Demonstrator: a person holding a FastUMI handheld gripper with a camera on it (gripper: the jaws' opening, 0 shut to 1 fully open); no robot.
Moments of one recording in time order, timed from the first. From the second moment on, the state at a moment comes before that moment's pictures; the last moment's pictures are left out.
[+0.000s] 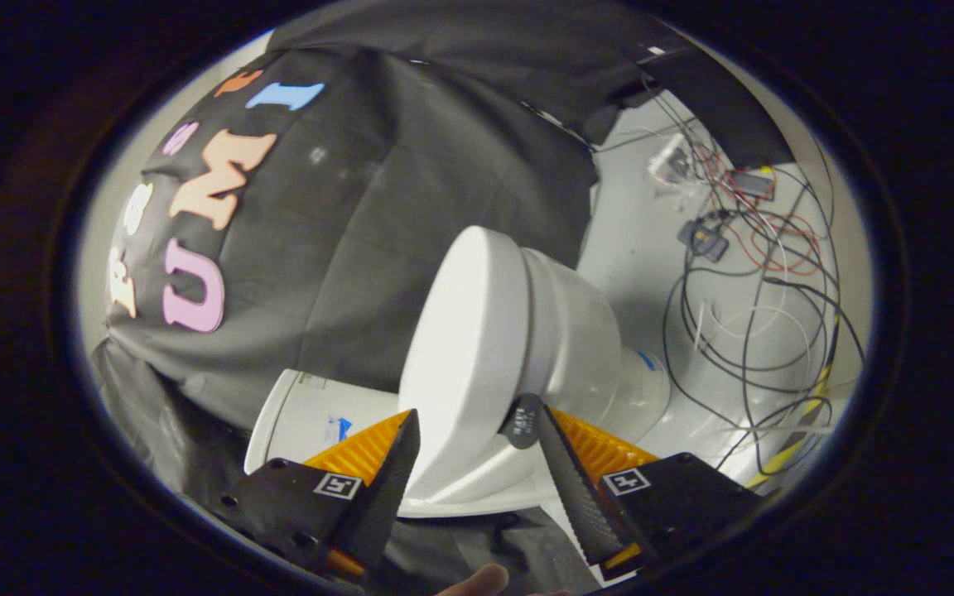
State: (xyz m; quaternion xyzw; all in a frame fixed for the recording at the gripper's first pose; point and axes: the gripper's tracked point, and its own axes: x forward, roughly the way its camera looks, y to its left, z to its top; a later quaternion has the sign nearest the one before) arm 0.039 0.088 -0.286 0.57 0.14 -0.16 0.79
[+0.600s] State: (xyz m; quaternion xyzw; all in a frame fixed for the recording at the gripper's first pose) arm 0.064 0.097 -0.334 0.64 0.19 -0.16 0.73
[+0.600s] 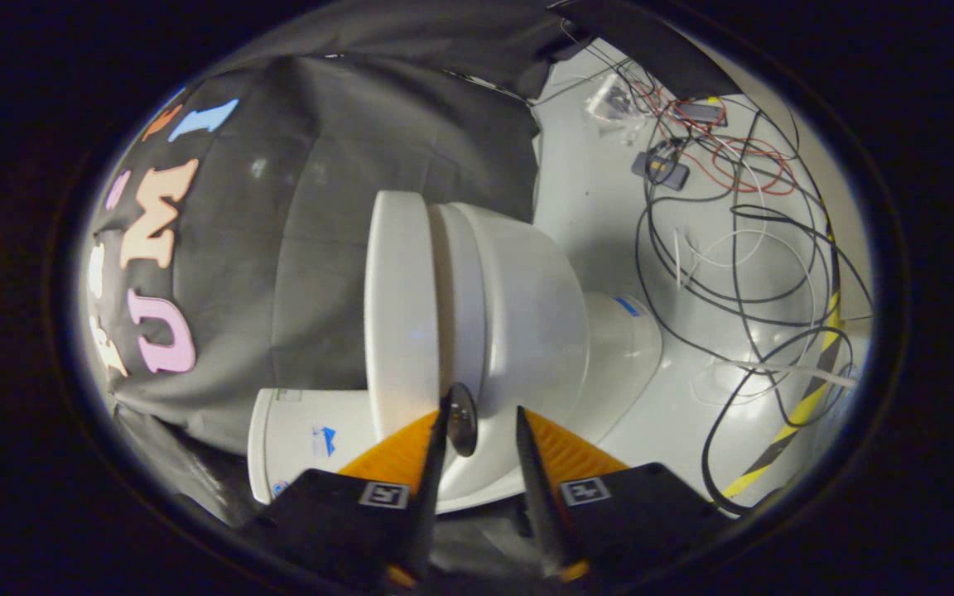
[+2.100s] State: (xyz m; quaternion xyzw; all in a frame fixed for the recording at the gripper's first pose) arm 0.091 0.122 -0.180 0.46 0.18 -0.17 0.85
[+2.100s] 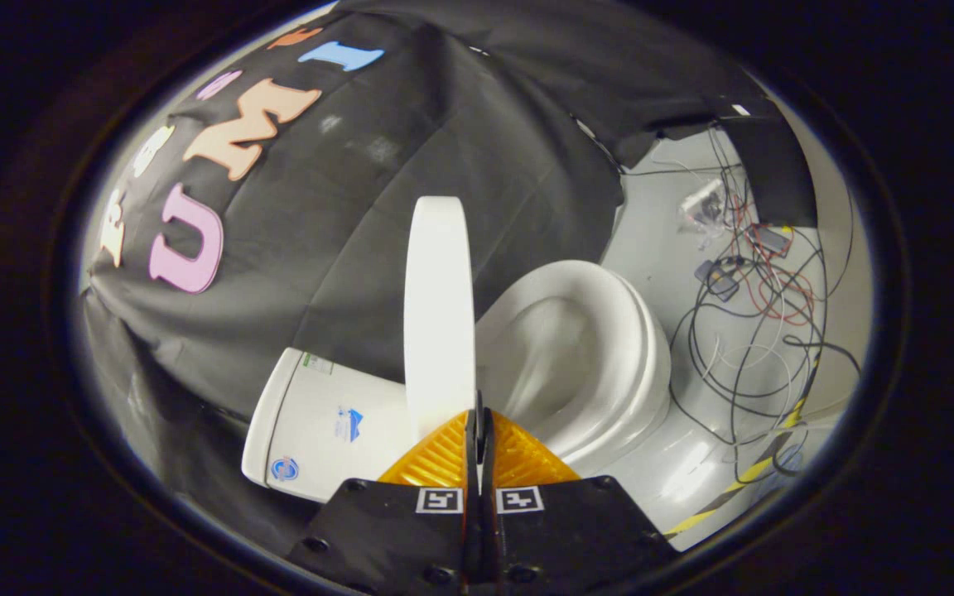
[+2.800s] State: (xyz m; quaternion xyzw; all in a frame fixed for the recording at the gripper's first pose) arm 0.107 0.157 -0.124 0.38 0.19 -0.18 0.89
